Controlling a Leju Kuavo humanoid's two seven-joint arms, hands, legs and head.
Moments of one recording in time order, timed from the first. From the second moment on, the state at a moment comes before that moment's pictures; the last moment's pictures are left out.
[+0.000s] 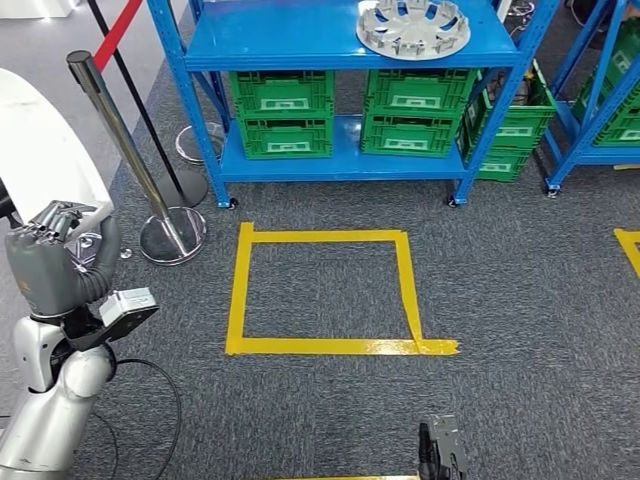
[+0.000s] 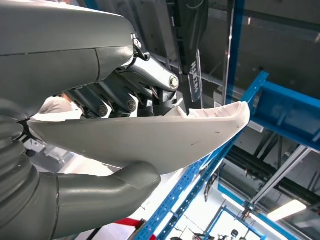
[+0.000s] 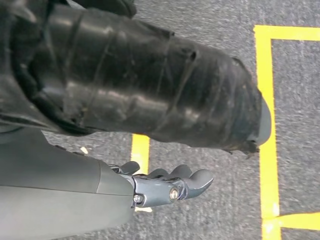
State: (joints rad) left arm -0.14 0.18 -0.10 -1.51 -0.96 0.65 -0.26; right arm -0.12 0.15 0.06 -0.29 0.03 -0.04 -0.54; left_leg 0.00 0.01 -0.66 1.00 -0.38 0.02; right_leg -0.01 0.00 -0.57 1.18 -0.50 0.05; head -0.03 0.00
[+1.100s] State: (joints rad) left arm -0.14 0.19 -0.10 -1.50 -0.94 0.65 -0.26; right arm -0.13 0.16 0.06 -0.29 0.04 -0.04 -0.54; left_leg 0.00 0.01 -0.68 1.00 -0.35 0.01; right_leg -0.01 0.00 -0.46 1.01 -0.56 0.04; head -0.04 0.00
